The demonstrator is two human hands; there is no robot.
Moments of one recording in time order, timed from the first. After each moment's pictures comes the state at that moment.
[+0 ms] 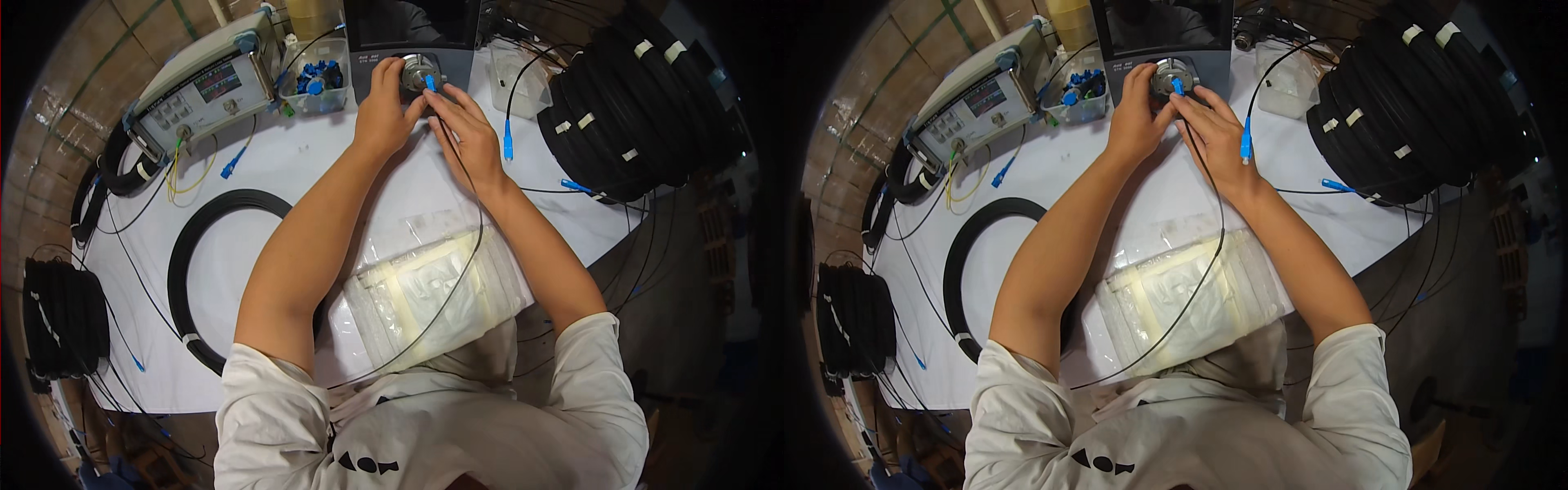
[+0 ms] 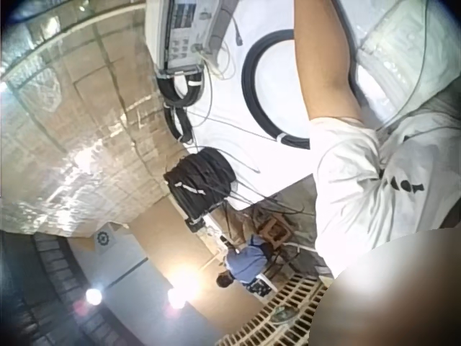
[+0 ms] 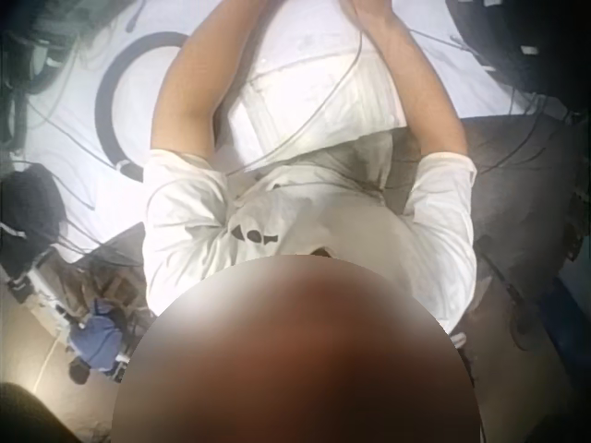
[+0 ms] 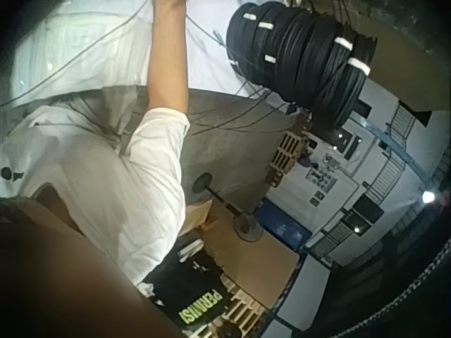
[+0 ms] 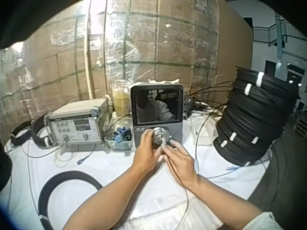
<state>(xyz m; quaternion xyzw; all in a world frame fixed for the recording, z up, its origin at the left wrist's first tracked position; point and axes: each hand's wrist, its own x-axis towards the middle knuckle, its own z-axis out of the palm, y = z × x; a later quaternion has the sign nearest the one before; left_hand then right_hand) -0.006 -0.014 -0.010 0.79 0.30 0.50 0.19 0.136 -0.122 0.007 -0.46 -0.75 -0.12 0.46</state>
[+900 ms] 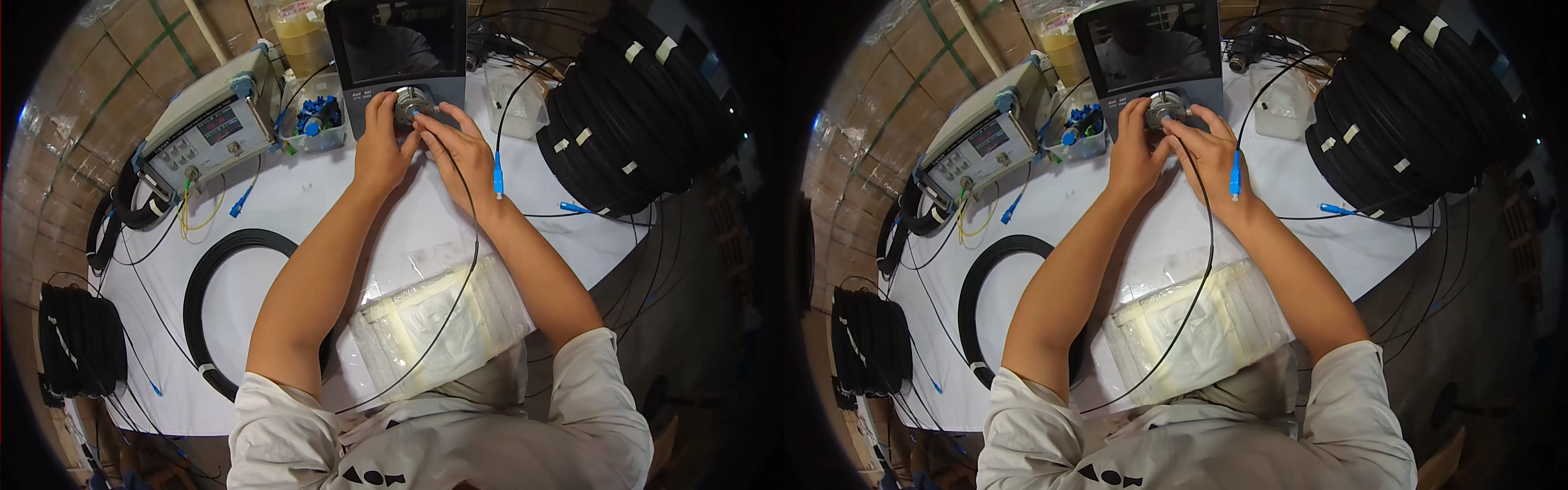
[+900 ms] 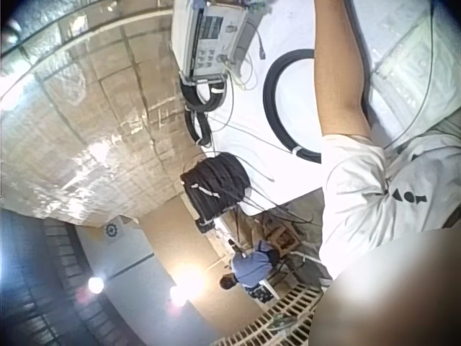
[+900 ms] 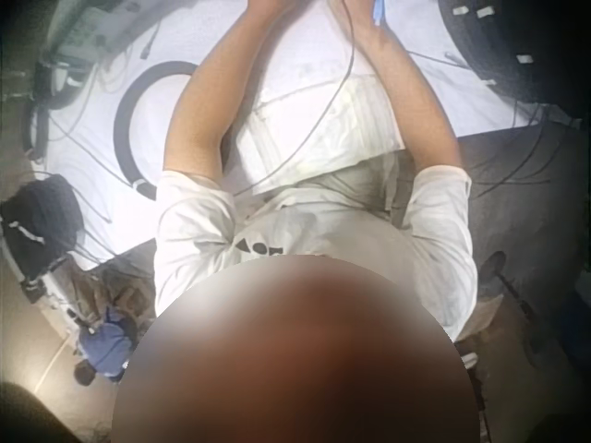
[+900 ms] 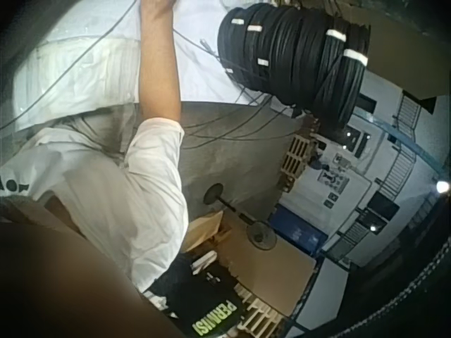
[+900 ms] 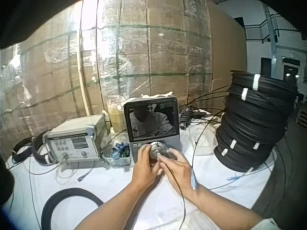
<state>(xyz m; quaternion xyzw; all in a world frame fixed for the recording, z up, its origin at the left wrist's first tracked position) -0.002 -0.017 -0.004 0.79 0.30 0.49 0.22 0.140 -0.106 0.019 -0.49 -0.71 -0.12 0.50</state>
